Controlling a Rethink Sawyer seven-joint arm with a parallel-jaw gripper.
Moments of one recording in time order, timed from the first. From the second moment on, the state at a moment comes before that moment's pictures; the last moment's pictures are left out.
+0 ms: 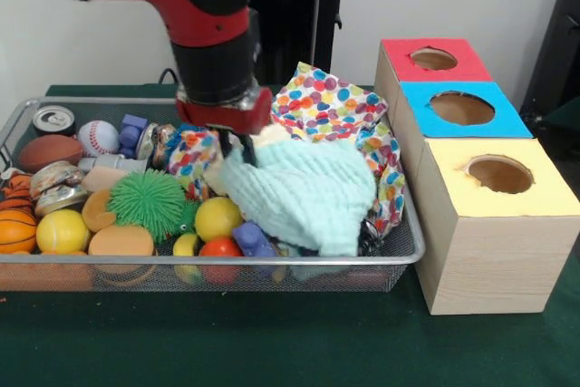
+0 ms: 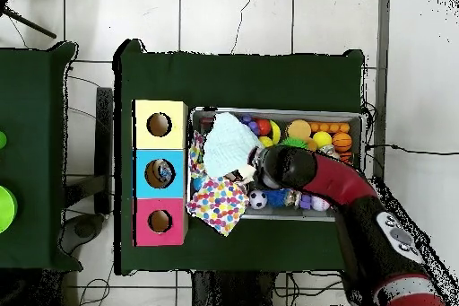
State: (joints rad) arm -0.61 -0.55 0.22 1.67 -0.16 0.60 1.83
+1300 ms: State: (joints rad) arm -0.79 -0.65 0.39 1.43 -0.40 0.85 1.74
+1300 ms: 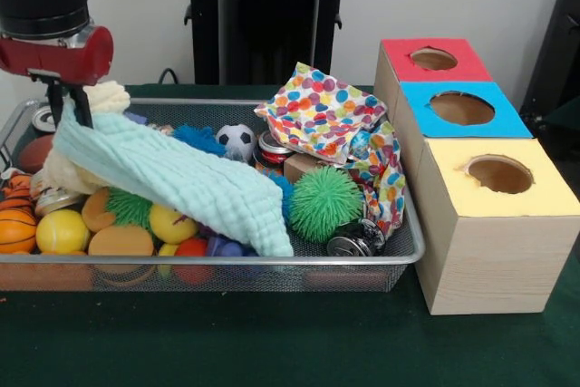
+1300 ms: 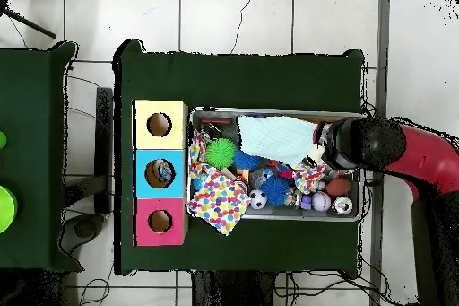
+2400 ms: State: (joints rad) arm -0.80 -0.68 0.47 1.18 -0.46 1.27 1.55
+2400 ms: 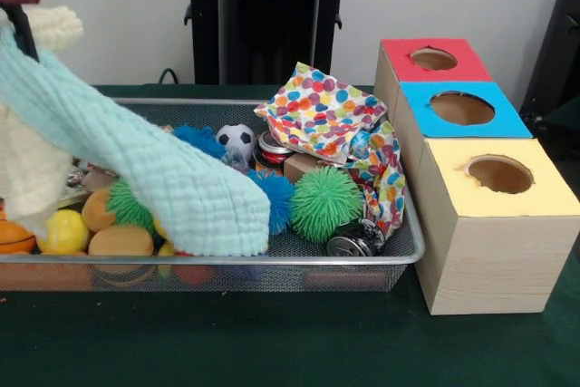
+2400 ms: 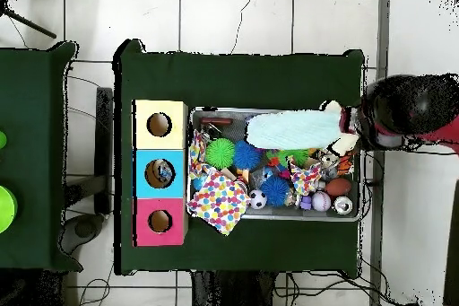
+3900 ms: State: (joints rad) arm -0.92 -0.91 0.46 1.34 -0.40 1.28 1.48
